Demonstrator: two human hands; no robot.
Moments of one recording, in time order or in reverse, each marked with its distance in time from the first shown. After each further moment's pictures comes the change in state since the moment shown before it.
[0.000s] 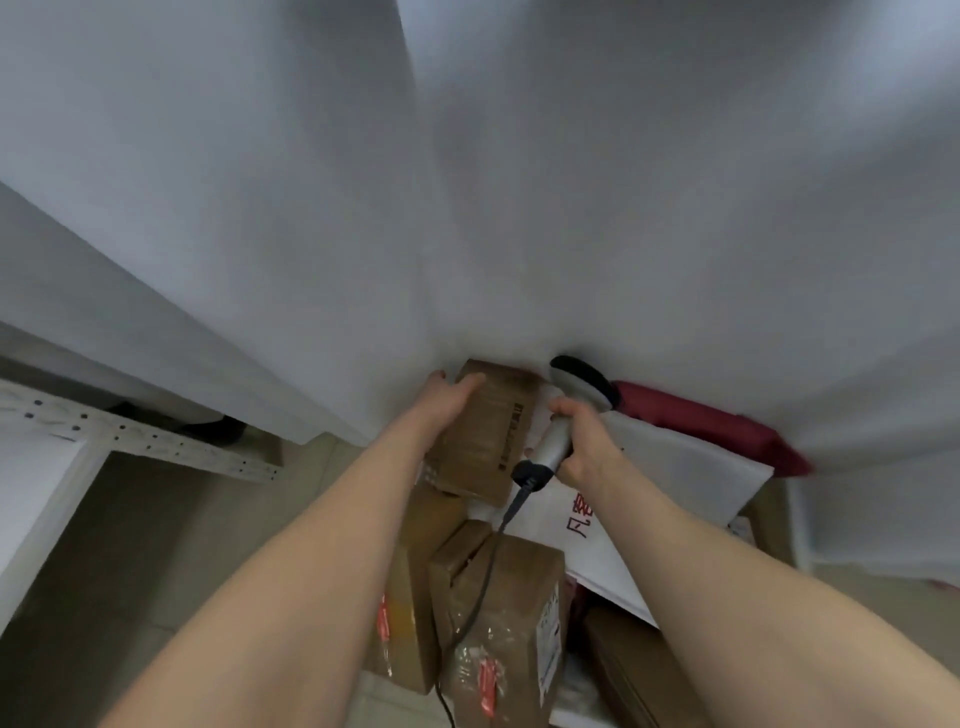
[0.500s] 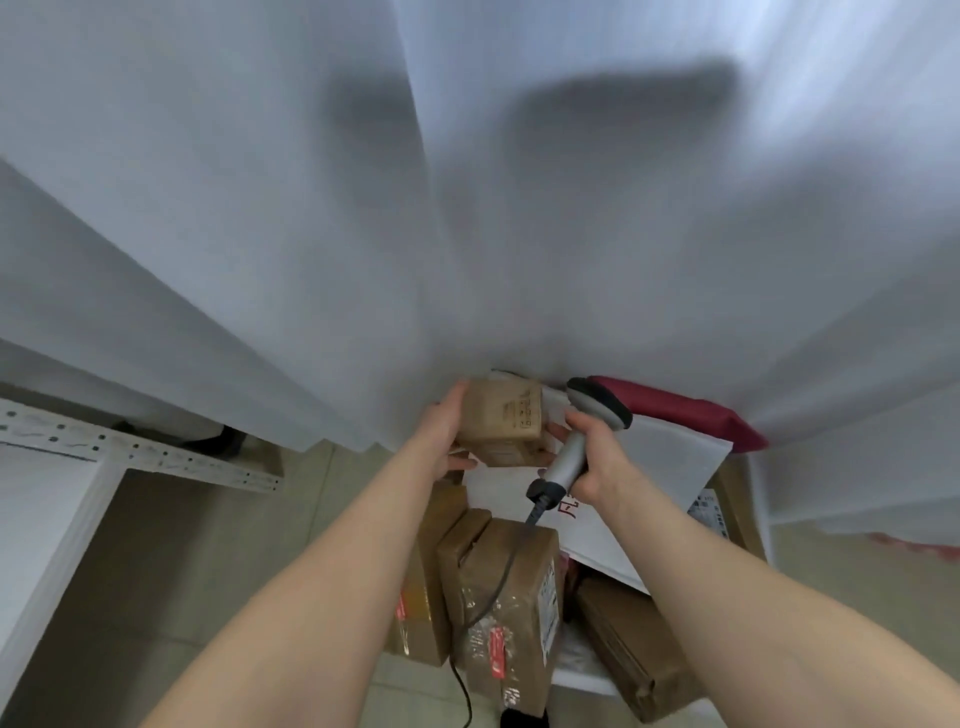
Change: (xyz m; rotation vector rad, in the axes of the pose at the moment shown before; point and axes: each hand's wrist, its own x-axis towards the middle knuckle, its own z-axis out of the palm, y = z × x) left_hand -0.048 -0.003 0.001 -0.460 -0.111 -0.210; right_hand -0.047 0.008 -0.025 0.063 0.013 -0.042
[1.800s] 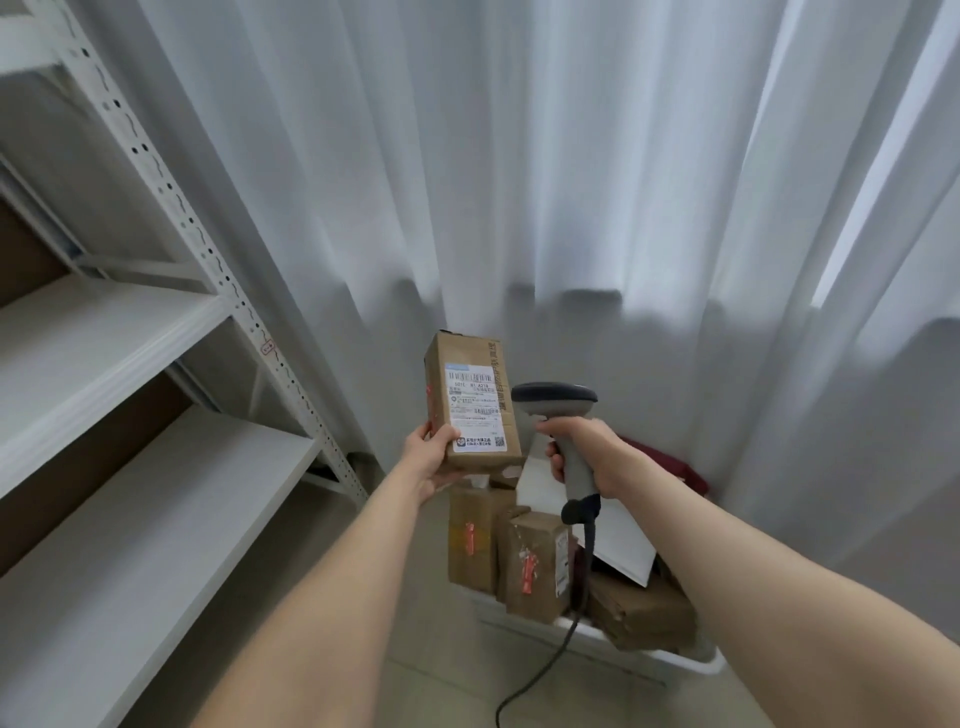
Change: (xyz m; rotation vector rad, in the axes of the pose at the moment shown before) left_hand -0.409 -0.101 -0.130 -0.345 0.038 0.415; right_hand -0.448 0.058 -0.032 -0.667 -0.387 -0.332
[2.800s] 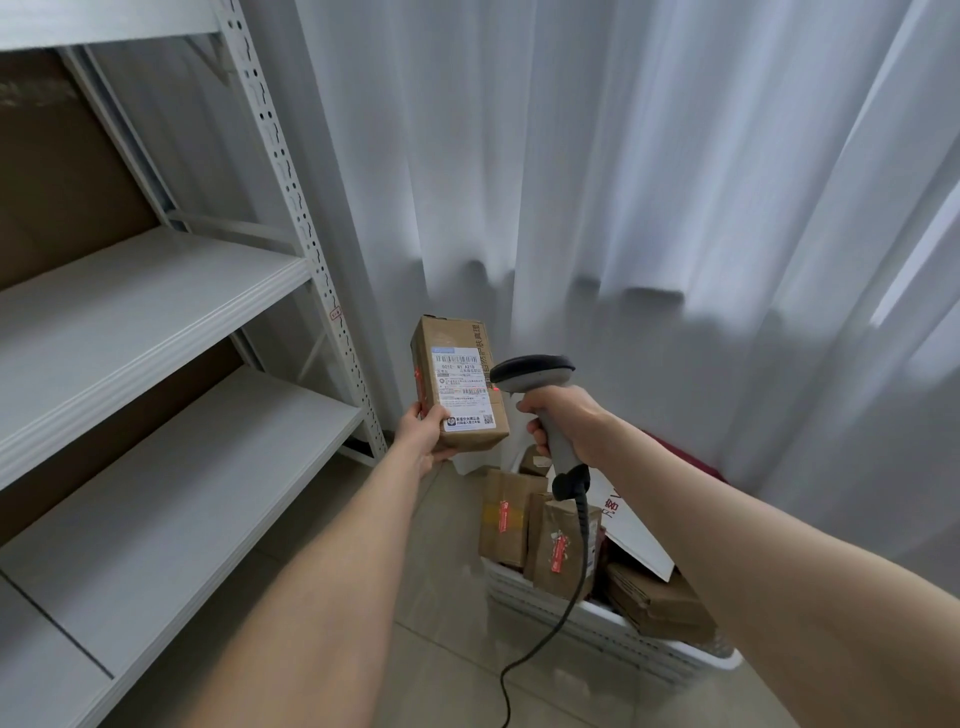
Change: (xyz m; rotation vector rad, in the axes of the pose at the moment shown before) left_hand -0.023 -0.003 -0.114 -0.112 0.116 0.064; right_hand -0.062 0.002 0.136 -0.290 -0.045 -0.065
